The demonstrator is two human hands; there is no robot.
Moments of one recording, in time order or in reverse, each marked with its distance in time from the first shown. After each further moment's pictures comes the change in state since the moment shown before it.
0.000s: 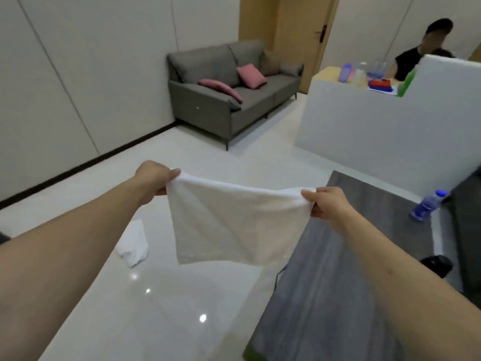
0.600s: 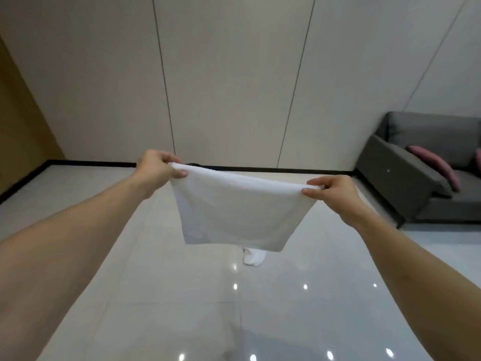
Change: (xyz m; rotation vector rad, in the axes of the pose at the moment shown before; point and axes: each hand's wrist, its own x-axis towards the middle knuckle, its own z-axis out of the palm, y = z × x) left_hand -0.175 -0.092 -0.315 -0.020 0.880 -0.047; right_hand -0.042 -0.159 0.353 -0.348 -0.848 -0.659
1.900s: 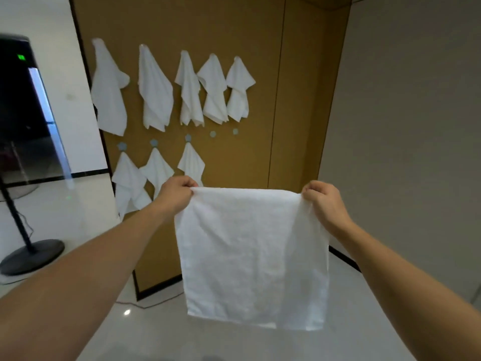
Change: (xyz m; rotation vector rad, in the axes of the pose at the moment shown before) left_hand 0.238 -0.287 -0.801 0.247 0.947 -0.282; right_hand 0.133 -0.604 0.950 0.214 -0.757 -0.791
